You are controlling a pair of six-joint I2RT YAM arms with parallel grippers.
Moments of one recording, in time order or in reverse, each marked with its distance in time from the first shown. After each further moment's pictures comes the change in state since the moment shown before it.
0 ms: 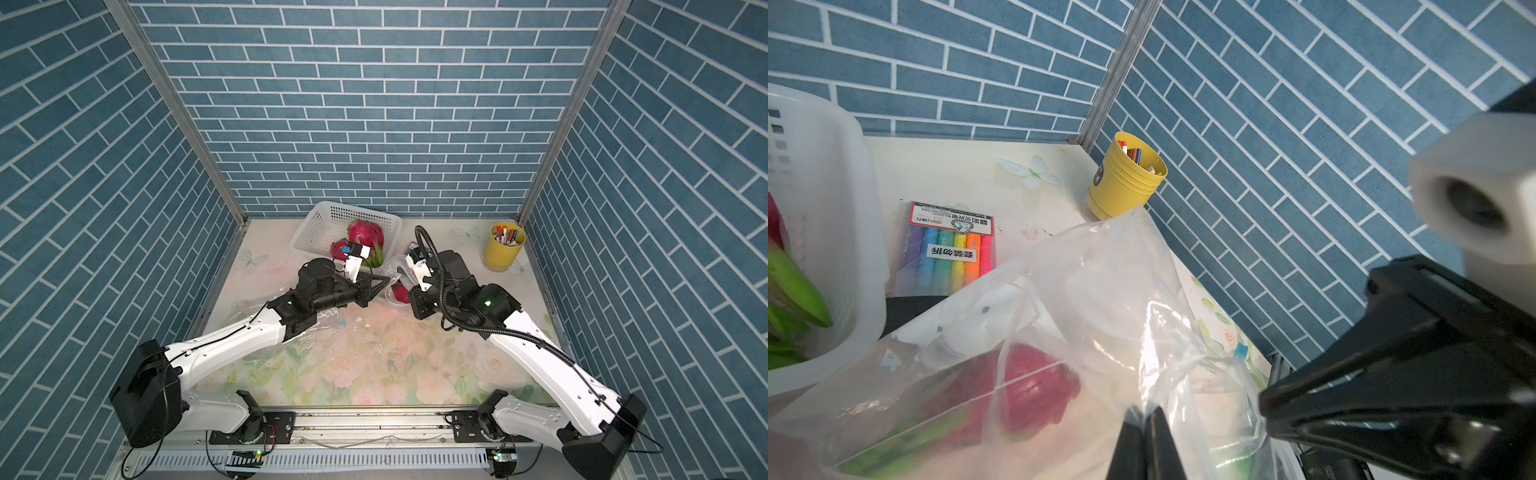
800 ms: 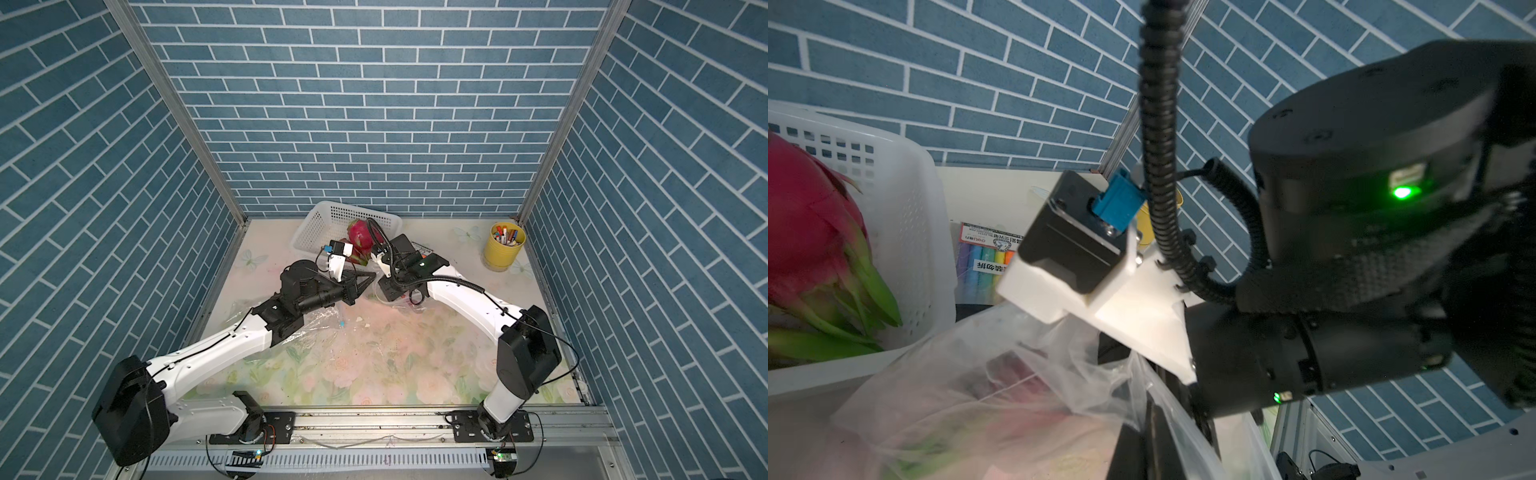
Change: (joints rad) left arm 0.074 -0.094 -0.080 0.039 -0.006 -0.019; right arm 0.000 0.511 0.180 0.124 0.069 -0.225
